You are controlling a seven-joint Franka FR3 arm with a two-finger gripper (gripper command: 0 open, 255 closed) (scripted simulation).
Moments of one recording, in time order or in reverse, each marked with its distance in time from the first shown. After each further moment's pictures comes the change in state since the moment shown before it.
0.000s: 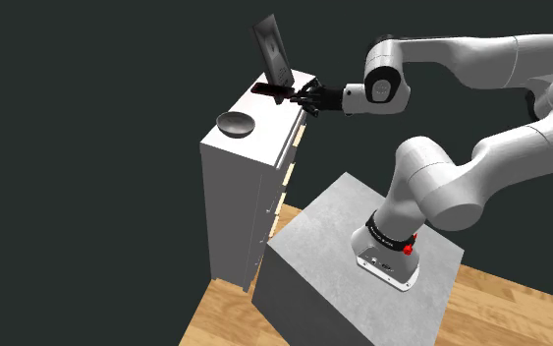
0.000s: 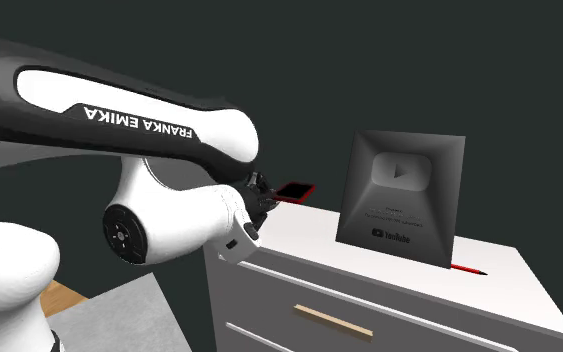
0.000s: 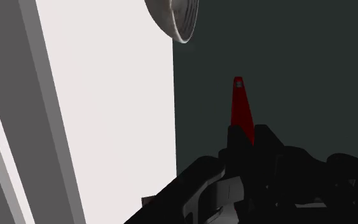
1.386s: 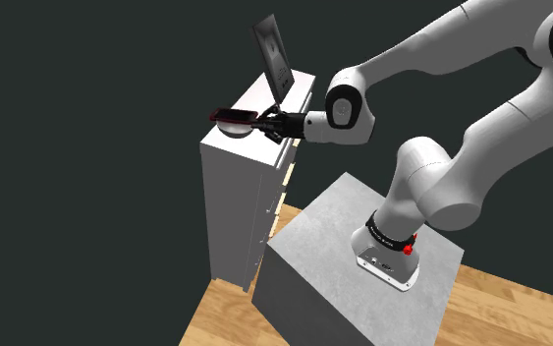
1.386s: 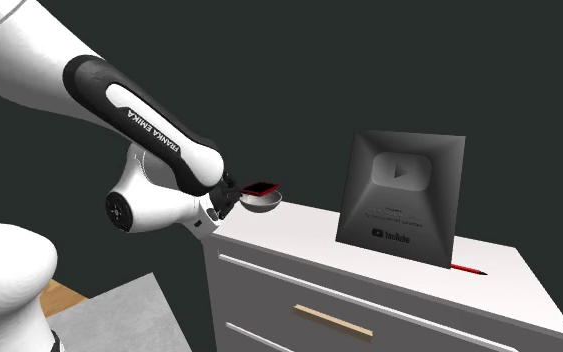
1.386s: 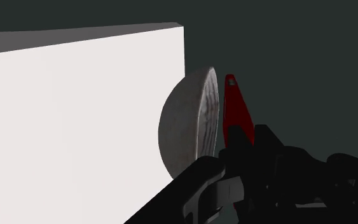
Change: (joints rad) arm -0.053 0.498 0.417 -0.070 0.795 -0.439 -0.297
